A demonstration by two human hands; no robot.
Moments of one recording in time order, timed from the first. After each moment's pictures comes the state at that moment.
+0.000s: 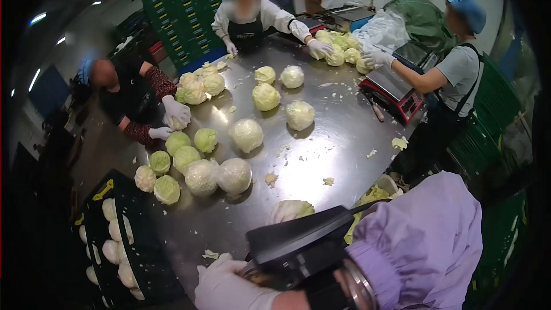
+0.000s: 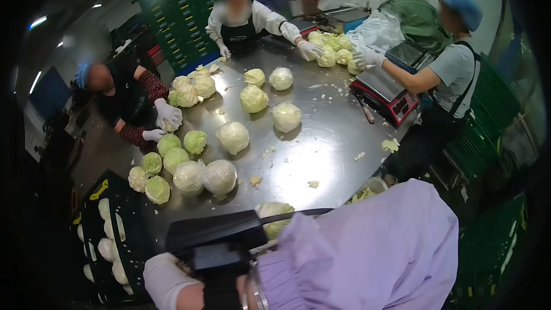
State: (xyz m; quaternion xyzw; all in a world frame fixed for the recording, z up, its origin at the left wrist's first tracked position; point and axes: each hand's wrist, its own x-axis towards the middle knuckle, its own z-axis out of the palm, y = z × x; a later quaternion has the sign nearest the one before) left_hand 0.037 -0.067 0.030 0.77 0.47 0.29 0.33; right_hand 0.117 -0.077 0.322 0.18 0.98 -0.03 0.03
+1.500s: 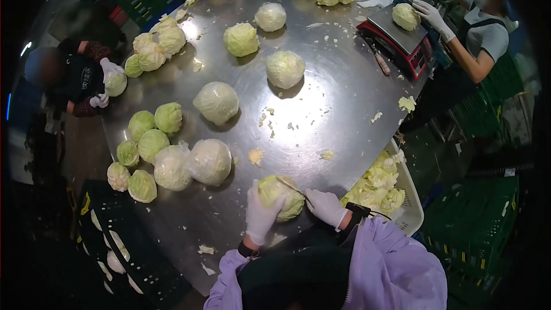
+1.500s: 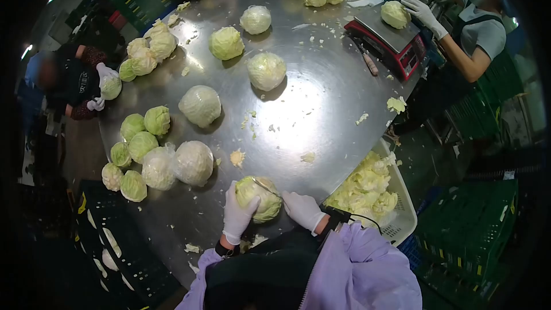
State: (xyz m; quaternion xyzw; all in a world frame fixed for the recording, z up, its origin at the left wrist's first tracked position) left_hand 0.047 0.014 0.014 0.56 0.68 0.29 0.36; right_hand 0.254 0.016 -0.005 0.55 0.77 -0.30 -0.08
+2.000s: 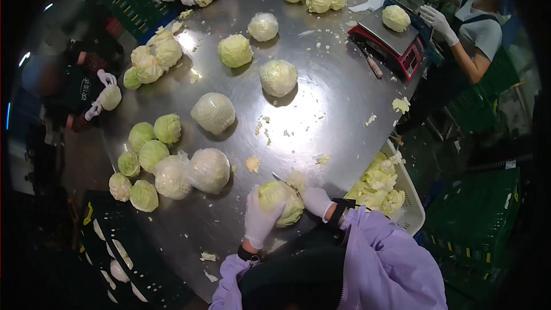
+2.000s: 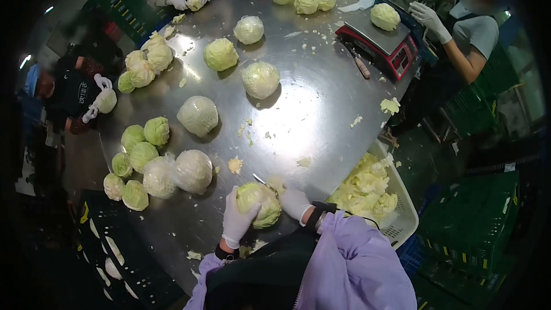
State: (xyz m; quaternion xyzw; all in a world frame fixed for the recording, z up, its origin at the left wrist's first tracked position) left_hand 0.039 0.020 0.021 0.60 0.66 0.27 0.37; right_hand 0.244 0.035 -0.052 0.56 0.75 -0.34 -0.09
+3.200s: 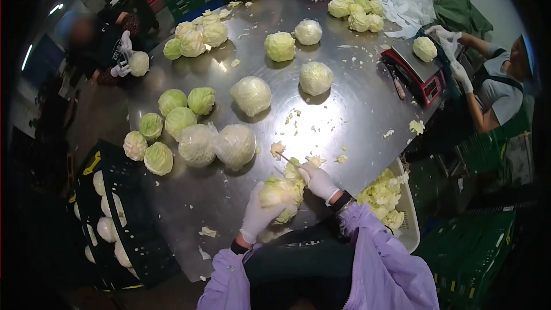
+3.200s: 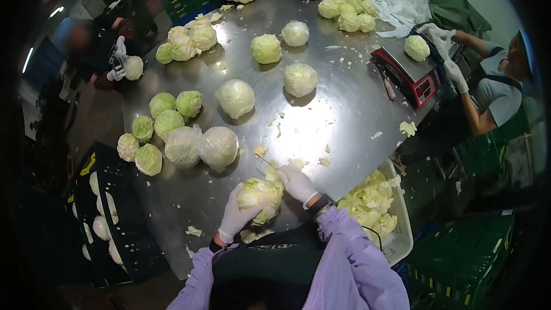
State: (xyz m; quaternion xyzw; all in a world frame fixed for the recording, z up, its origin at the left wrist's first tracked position) left_hand 0.001 -0.038 0.019 0.52 0.63 0.38 0.44; right_hand 0.213 0.066 -0.034 0.50 0.75 -0.37 -0.23
